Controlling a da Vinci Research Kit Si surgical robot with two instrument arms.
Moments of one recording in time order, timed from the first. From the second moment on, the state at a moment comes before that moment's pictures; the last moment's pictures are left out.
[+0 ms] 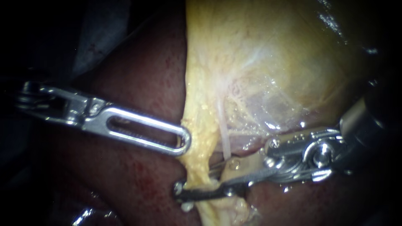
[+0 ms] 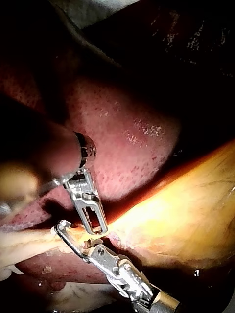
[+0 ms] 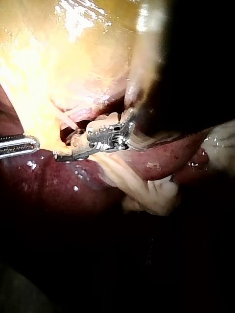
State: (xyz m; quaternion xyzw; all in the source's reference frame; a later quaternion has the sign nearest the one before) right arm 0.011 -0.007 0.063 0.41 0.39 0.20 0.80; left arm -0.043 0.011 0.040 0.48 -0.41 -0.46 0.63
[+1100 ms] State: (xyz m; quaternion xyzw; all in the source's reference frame) right arm 0.011 -0.006 0.063 0.39 0.41 0.20 0.80; left arm -0.043 0.011 0.040 0.48 -0.41 -0.46 0.63
